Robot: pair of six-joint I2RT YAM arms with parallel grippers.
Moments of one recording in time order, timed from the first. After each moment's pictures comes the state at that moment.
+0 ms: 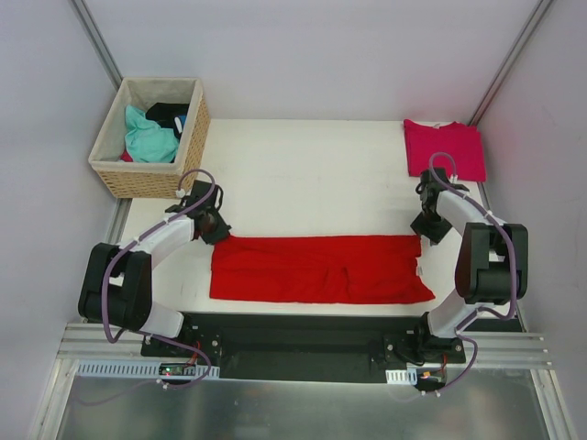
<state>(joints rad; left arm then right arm) -0.22 1.43 0.78 -0.43 -0.06 -0.80 0.00 1.65 1.04 -0.75 0.38 0.71</state>
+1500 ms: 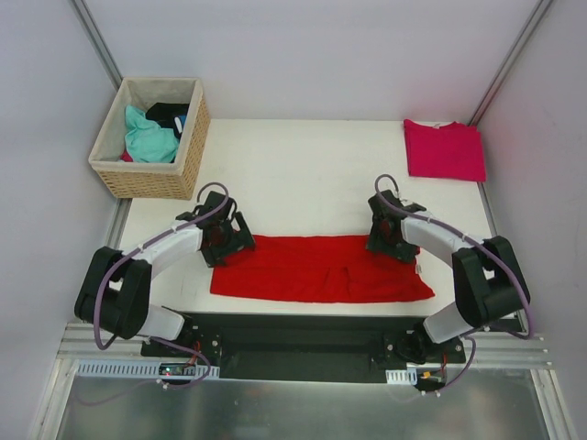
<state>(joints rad) -0.36 1.38 0.71 -0.51 0.04 -0.82 0.41 1.51 0.84 -0.71 0.35 0.72</state>
